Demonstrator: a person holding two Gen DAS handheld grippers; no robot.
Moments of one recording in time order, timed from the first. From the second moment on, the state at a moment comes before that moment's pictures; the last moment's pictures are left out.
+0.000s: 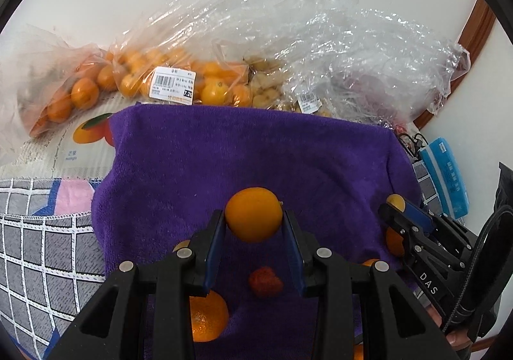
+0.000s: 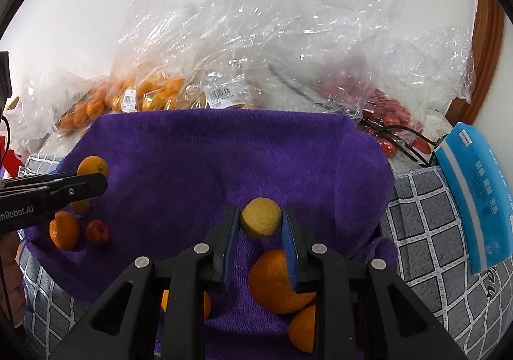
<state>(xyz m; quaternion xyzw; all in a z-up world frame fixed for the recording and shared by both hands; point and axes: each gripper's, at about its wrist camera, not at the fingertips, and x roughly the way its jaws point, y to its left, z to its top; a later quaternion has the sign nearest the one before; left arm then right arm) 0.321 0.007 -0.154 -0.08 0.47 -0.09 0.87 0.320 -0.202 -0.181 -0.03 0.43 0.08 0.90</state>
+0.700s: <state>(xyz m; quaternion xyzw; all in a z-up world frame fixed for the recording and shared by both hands) 0.320 0.009 -0.156 -0.09 0.49 -0.09 0.86 0.307 -0.195 -0.164 -0.04 0.41 0.08 0.91</state>
